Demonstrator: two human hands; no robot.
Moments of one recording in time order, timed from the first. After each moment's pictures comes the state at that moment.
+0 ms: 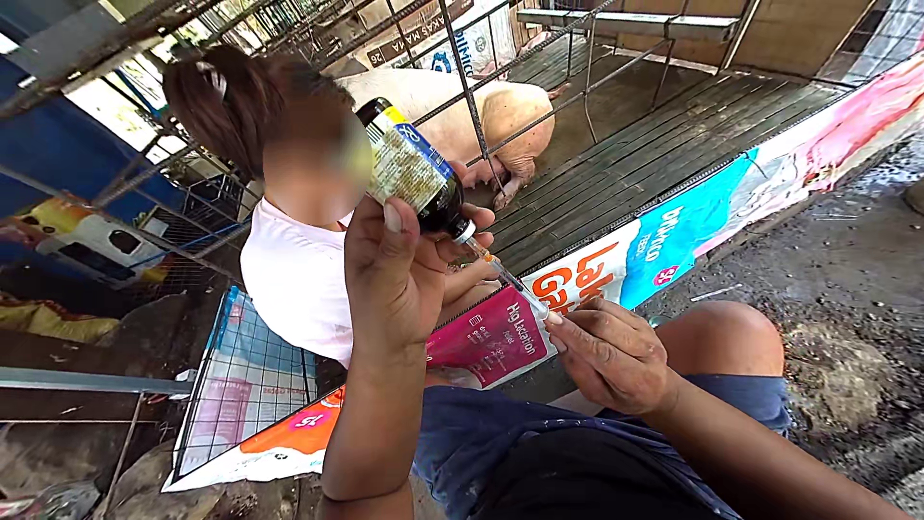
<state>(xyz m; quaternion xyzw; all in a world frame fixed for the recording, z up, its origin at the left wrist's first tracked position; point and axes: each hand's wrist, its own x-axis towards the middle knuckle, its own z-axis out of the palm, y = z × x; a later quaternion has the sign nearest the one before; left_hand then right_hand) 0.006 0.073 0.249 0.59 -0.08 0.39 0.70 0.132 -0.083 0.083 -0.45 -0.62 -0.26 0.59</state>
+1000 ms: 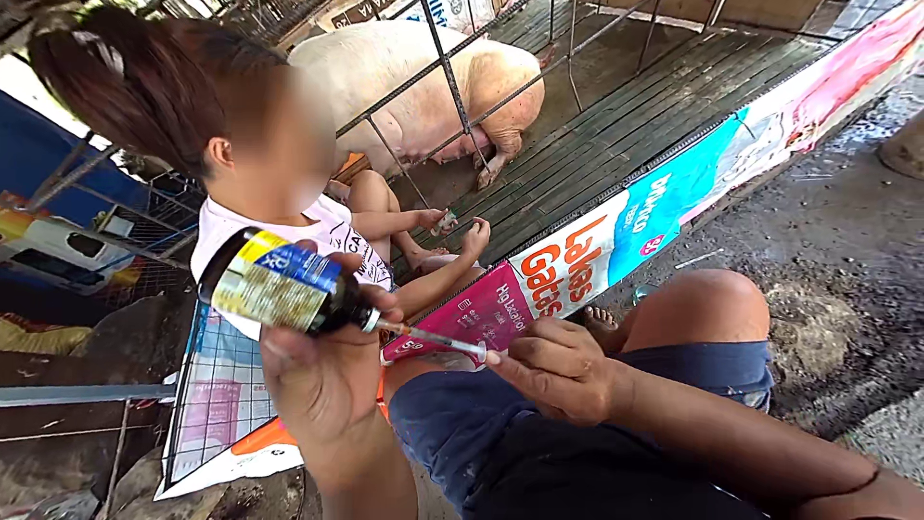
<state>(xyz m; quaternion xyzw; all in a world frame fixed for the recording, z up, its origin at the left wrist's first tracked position) -0.073 0.080 0.207 0.55 -0.04 0.44 0.71 0.095 -0.074 0.064 -0.41 -0.68 -0.21 0.57</state>
